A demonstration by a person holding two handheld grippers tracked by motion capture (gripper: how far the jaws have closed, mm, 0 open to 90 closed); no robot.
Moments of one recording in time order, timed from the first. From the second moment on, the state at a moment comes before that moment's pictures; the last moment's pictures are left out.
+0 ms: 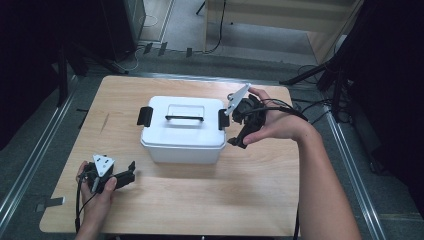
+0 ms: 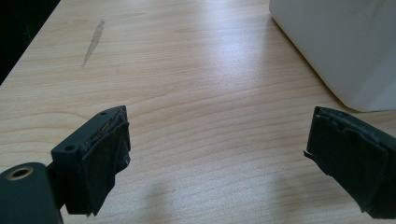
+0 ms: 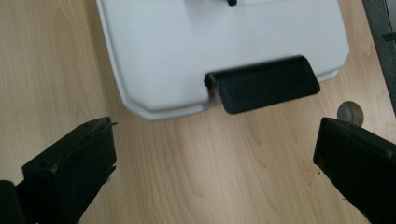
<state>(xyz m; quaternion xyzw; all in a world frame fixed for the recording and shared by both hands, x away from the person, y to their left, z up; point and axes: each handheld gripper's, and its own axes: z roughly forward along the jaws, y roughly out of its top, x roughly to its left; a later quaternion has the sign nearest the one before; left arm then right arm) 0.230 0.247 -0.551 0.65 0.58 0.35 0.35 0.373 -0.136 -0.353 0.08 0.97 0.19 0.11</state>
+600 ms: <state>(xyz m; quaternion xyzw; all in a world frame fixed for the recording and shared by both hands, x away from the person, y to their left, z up) 0.230 0.247 -0.551 0.65 0.58 0.35 0.34 0.357 -0.183 -0.375 0.12 0.97 0.18 0.12</state>
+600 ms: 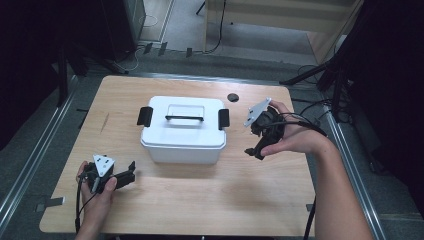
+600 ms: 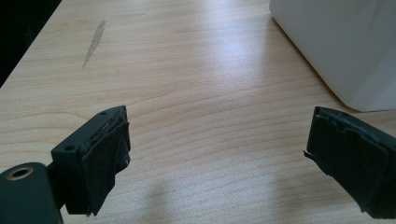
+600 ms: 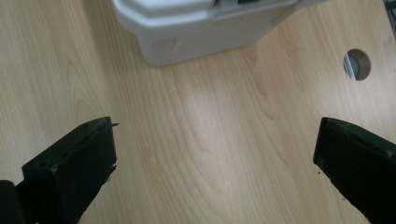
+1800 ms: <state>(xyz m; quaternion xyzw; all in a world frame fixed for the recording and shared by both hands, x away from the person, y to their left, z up) 0.229 0.246 -0.551 0.65 0.58 0.35 0.34 0.327 -0.256 -0.451 0.20 0.95 0.20 0.12</state>
